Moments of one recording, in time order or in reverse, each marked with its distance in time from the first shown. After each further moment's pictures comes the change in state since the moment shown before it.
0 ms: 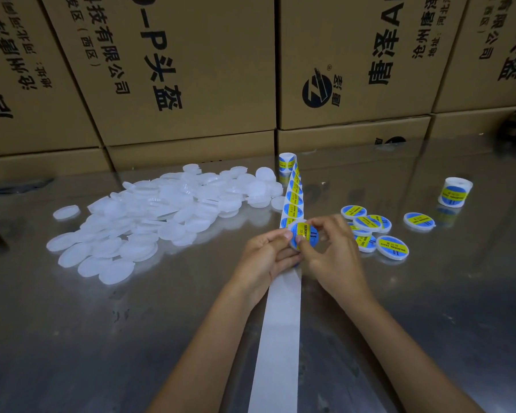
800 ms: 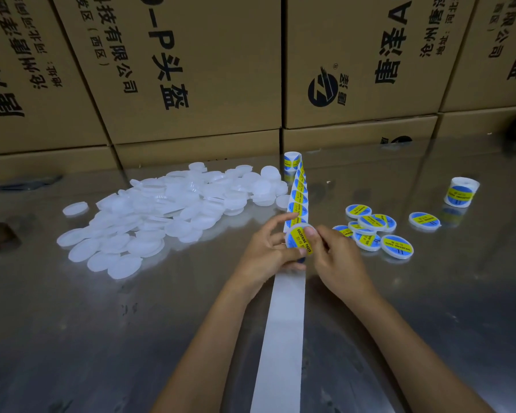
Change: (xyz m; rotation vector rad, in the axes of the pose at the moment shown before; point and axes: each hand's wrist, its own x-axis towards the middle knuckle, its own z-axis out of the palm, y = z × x) left_hand -0.008 0.006 -0.005 0.243 -0.066 0.115; right_hand -0.004 0.007 -0.002 -0.037 -0.161 -0.014
